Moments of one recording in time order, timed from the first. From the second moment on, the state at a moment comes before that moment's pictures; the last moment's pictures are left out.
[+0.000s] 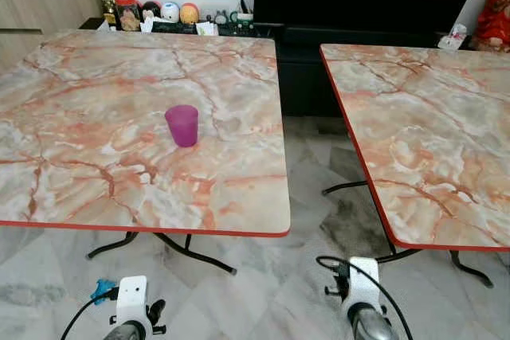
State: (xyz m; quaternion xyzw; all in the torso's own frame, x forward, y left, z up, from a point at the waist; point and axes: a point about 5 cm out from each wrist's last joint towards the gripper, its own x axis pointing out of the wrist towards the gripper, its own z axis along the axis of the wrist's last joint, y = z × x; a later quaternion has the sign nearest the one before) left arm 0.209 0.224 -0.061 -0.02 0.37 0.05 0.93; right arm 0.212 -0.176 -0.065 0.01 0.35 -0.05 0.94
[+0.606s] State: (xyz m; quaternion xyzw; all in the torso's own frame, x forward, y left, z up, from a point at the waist) left arm 0.204 0.225 -0.063 -0.02 0.38 0.05 0.92; right arm 0.179 -0.183 -0.083 0.04 0.41 -0.09 0.91
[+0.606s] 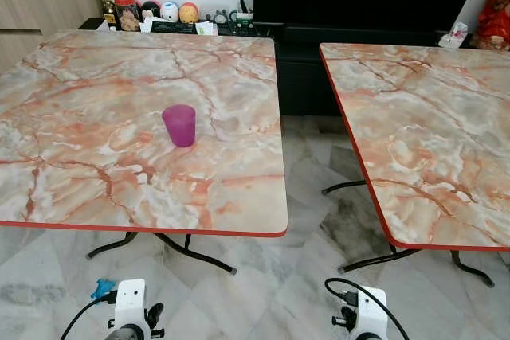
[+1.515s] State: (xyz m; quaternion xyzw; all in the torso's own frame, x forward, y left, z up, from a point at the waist) left arm 0.208 0.225 -0.060 -0.02 0.37 0.05 0.93; right arm 0.167 -0.183 -0.090 0.03 0.44 -0.07 0.90
